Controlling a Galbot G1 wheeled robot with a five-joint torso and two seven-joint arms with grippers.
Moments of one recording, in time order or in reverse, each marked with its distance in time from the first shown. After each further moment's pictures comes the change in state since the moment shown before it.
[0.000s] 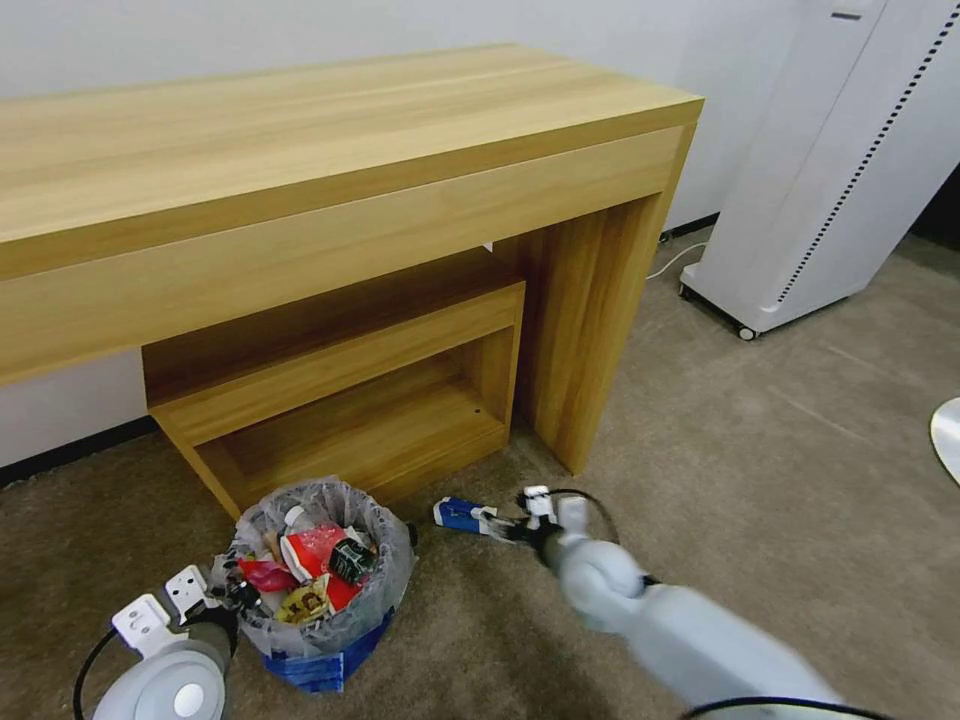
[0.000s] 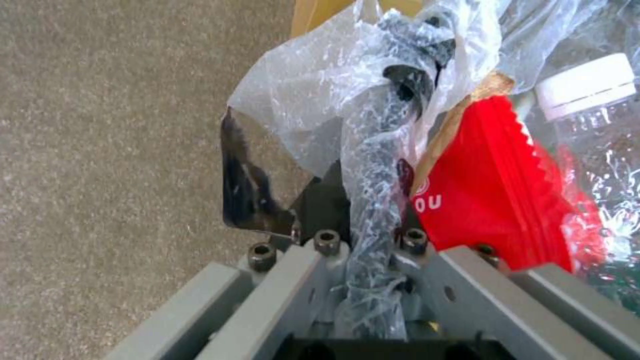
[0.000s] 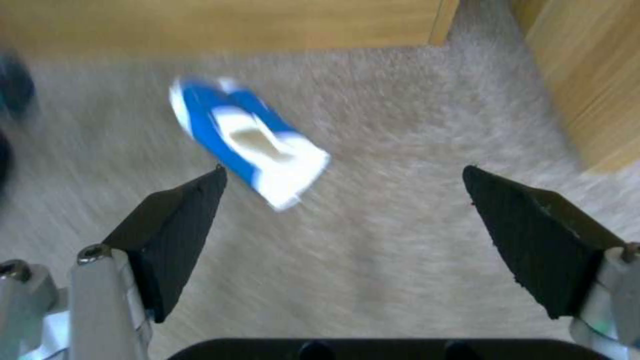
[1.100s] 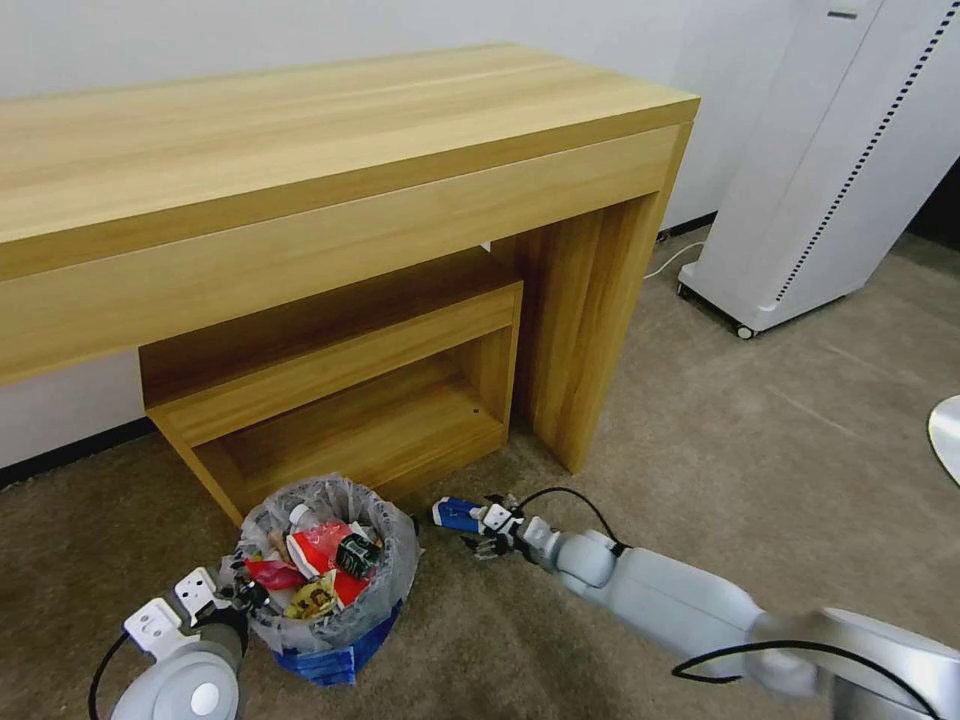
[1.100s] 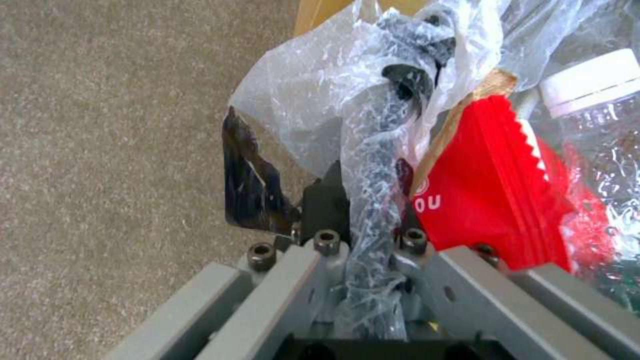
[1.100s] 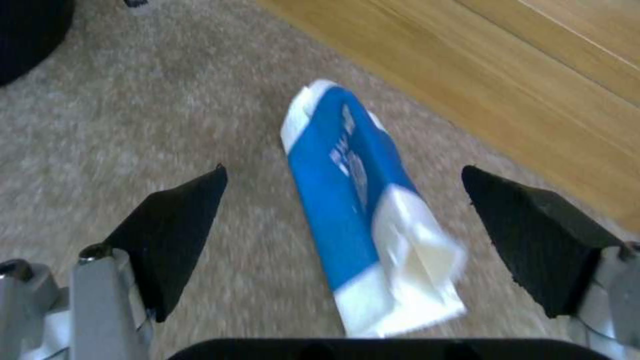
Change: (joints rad) left arm 0.001 -0.049 0.002 0.018 0.047 -0.025 0.032; right arm 0.223 0.324 -0.270 -0.548 -0.411 0.282 -0.255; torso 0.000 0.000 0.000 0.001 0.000
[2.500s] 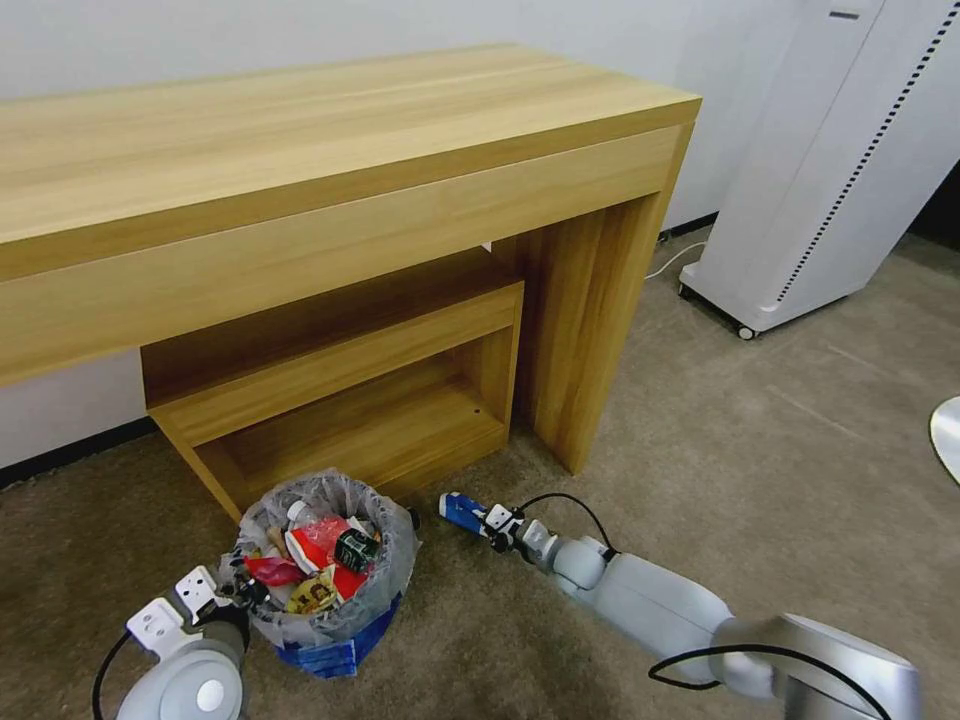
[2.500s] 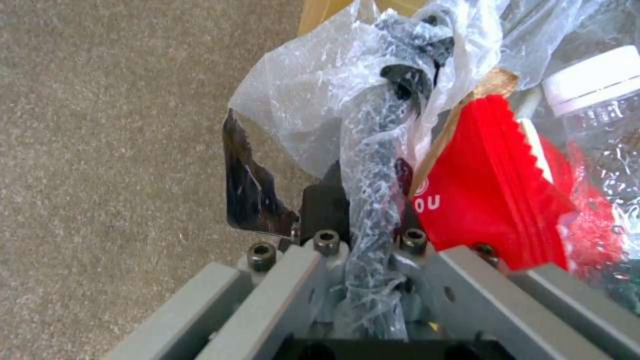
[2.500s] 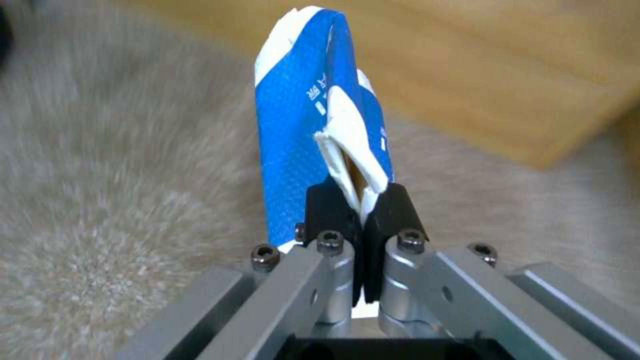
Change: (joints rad) left arm -0.023 0.007 0.007 0.035 0.012 -0.027 0.012; right arm -0.085 -0.110 0.159 0.036 0.083 0.137 -0.026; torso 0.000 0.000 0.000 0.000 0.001
